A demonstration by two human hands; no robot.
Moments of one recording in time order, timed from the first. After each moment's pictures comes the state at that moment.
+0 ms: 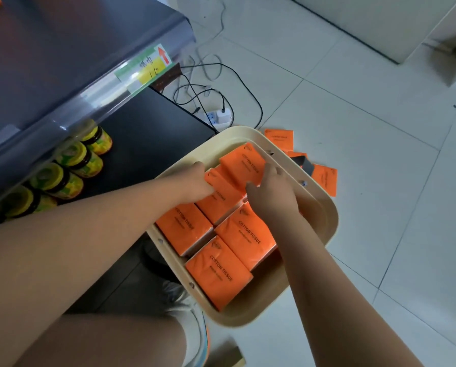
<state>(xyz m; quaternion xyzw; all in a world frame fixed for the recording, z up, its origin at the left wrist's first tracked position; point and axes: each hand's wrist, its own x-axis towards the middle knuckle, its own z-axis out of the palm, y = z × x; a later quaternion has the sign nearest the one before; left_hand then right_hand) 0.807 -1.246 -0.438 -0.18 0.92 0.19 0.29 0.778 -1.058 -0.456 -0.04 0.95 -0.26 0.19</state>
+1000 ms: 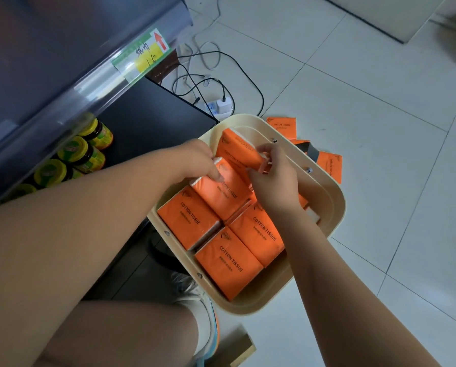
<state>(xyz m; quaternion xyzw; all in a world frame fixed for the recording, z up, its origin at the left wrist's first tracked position) 0.792 -1.251 -0.420 -0.21 0.86 0.35 0.30 0.793 -1.060 -0.462 -0.03 0.87 -0.48 0.08</state>
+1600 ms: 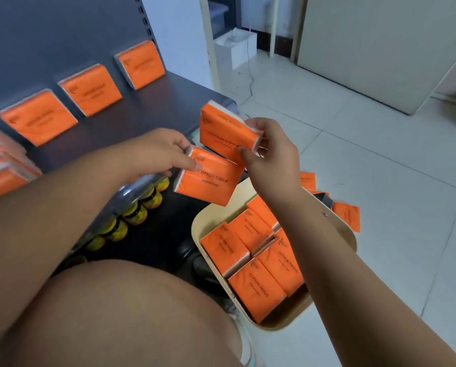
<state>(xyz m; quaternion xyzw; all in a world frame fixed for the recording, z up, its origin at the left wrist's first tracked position) 0.867 -1.334 -0.235 -0.22 0.88 0.40 0.11 0.805 -1.121 -0.293 -0.19 0.79 -0.58 -0.06</state>
